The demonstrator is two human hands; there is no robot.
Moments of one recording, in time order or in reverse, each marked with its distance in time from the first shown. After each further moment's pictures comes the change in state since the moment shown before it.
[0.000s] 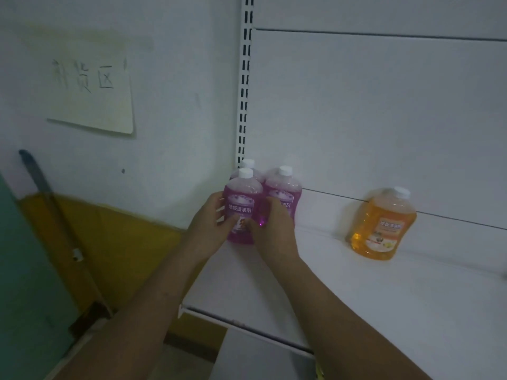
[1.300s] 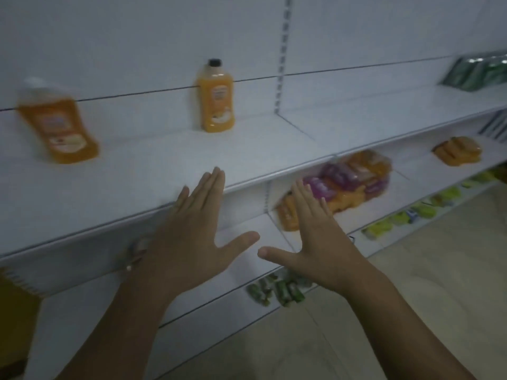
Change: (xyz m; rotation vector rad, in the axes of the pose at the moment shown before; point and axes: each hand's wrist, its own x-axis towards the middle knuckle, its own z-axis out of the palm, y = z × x) left_hand -0.322 0.206 0.335 0.536 -0.726 0.620; right_hand -0.409 0.125 -0.476 -0.663 -0.009 0.396
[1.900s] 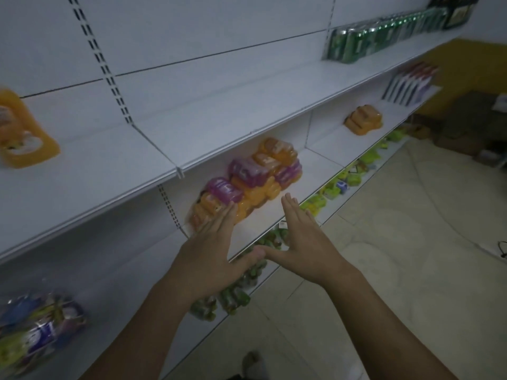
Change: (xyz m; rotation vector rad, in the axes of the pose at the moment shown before) left_hand 0.138 0.223 0.201 -0.078 -0.337 0.175; right_hand -0.060 0.290 -0.058 0.082 0.043 0.314
